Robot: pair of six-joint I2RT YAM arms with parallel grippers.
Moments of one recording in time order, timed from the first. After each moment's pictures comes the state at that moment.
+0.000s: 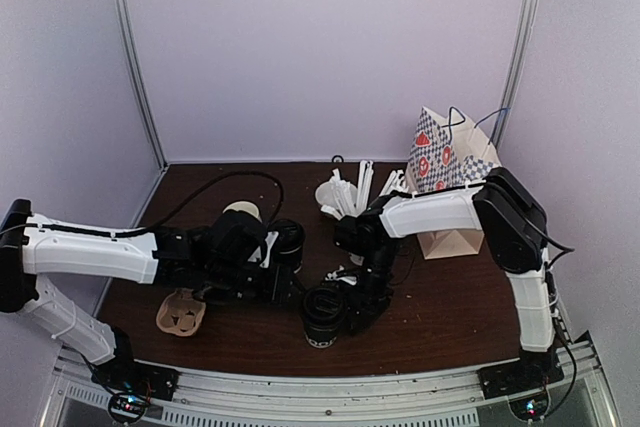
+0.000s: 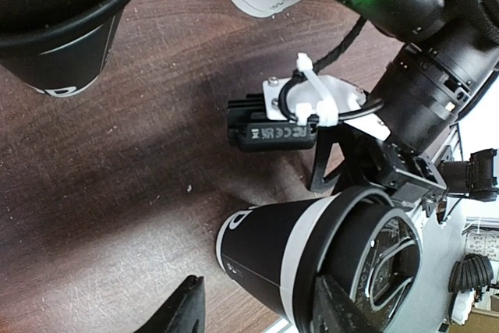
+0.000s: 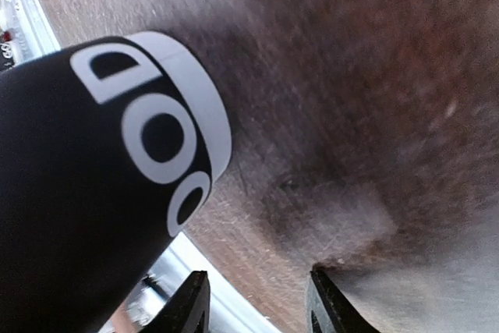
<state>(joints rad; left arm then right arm) -1.07 1.40 0.84 -0.26 0.09 -0.83 0.87 2.16 1.52 -1.13 -0.66 -0.02</state>
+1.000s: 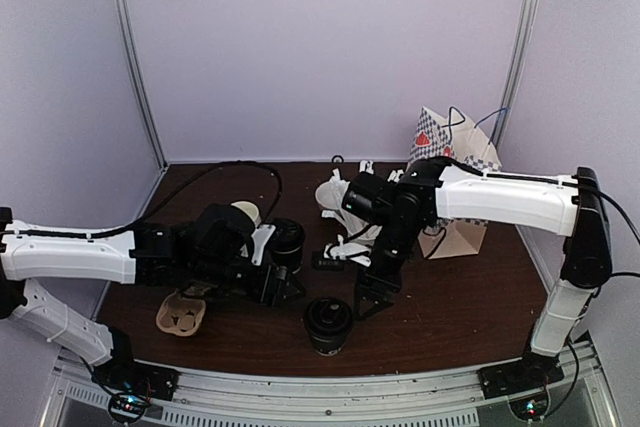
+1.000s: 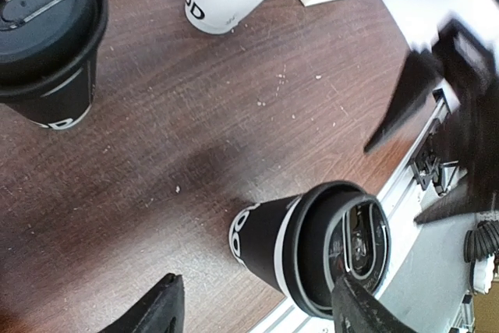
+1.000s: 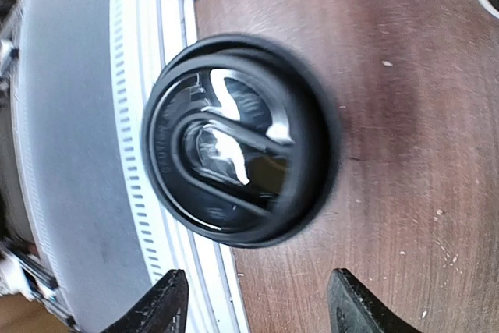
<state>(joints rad) -1.10 1.29 0.85 -0.31 0.07 -0.69 0.96 1.77 1.50 -1.13 -0.50 -0.34</state>
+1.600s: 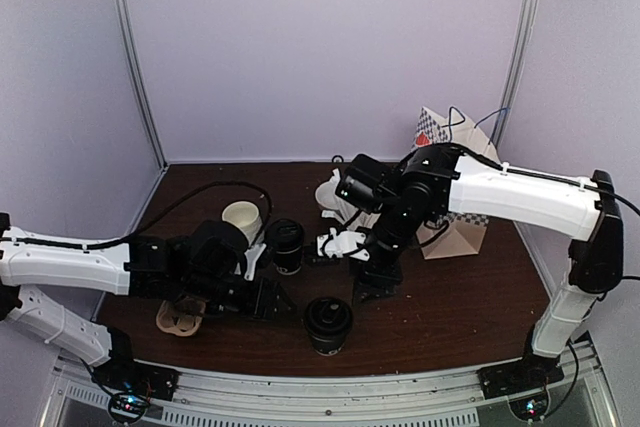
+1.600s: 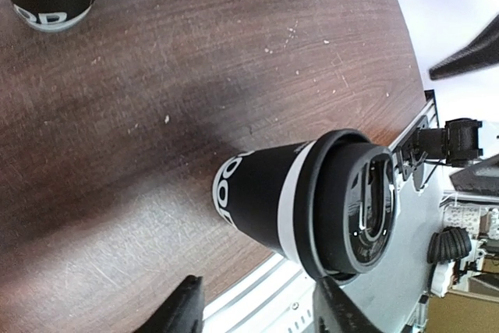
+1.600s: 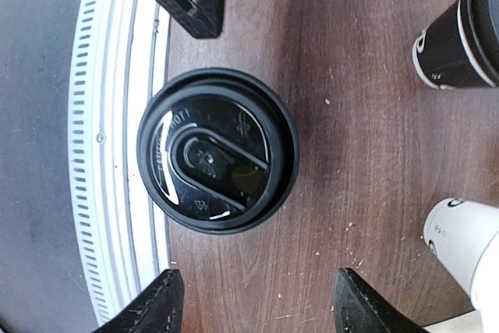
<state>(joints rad) -1.13 1.24 0.76 -0.31 0.15 -0.91 1.05 1.73 1.60 -1.15 -0.25 -0.49</state>
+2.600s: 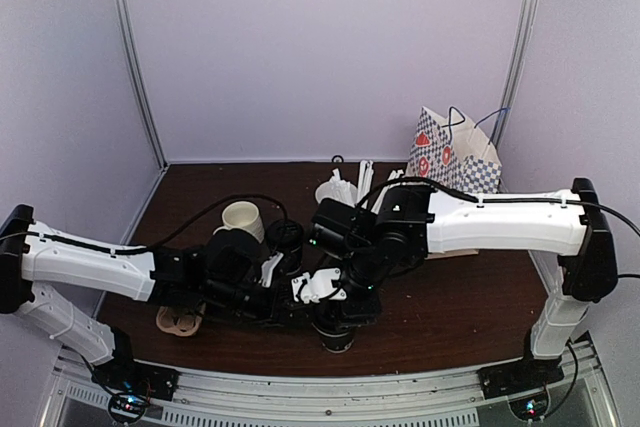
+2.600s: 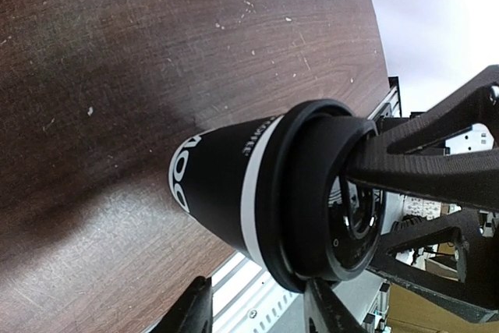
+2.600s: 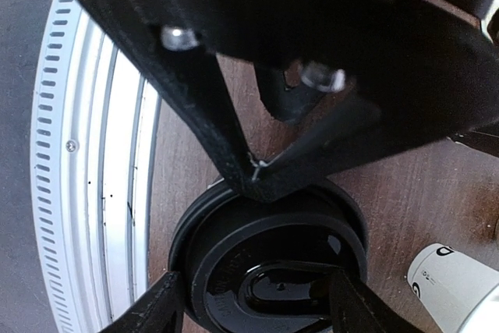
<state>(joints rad) -1.13 1.36 0.71 -0.05 0.30 -1.00 1.22 1.79 1.56 -1.02 -0.08 -0.52</state>
